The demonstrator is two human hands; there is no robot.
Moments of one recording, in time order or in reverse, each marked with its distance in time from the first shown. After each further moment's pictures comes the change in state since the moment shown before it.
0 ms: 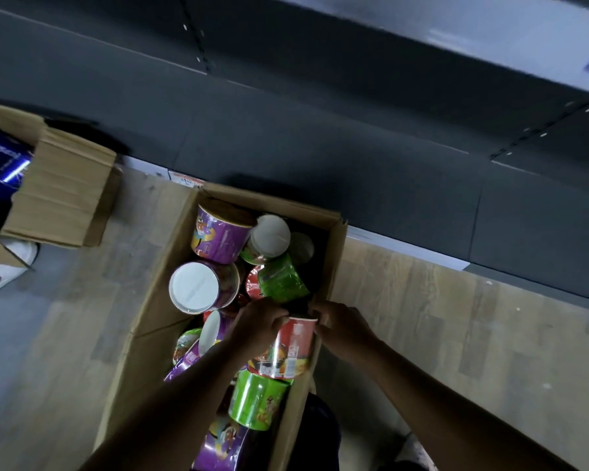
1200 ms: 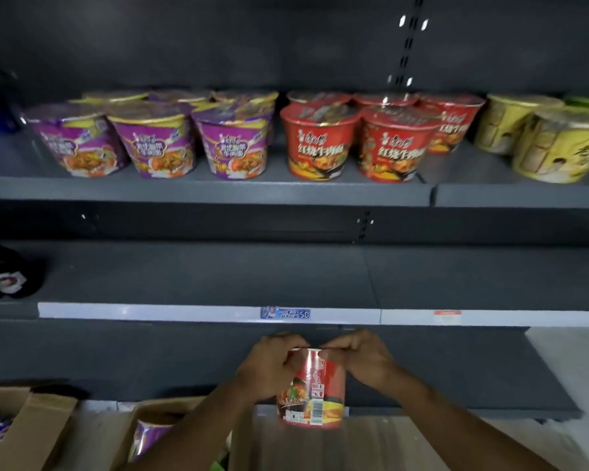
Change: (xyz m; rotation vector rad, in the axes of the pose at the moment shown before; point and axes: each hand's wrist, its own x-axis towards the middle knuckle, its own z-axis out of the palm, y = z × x) left_hand -0.152 0.463 -0.170 0.113 0.208 0.566; right_hand -0.389 0.042 -0.305 0.460 0.556 -0.301
